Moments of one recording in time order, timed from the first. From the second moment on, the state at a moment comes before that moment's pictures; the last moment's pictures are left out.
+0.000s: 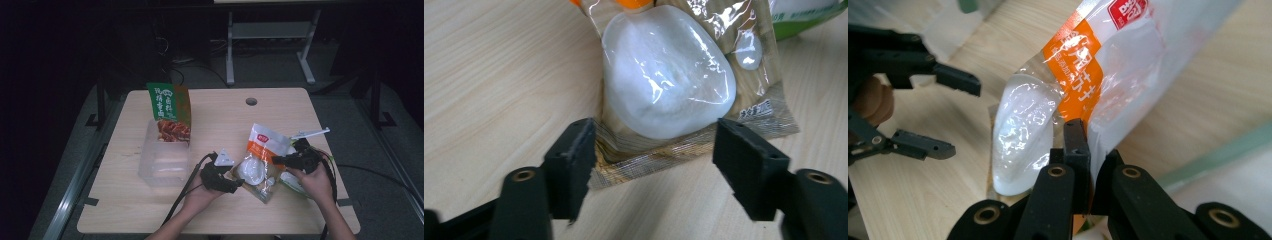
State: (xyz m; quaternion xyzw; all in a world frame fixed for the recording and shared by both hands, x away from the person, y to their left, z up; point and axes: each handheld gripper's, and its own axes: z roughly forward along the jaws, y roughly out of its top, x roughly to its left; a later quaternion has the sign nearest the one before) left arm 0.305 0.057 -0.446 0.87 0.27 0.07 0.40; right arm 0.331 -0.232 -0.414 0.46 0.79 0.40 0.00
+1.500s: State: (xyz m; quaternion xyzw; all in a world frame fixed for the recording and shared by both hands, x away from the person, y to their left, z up) left arm 0.319 0.067 -0.440 0.83 0.29 -0.02 0.48; right arm 0.309 -0.203 -0.382 0.26 0.85 0.46 0.00
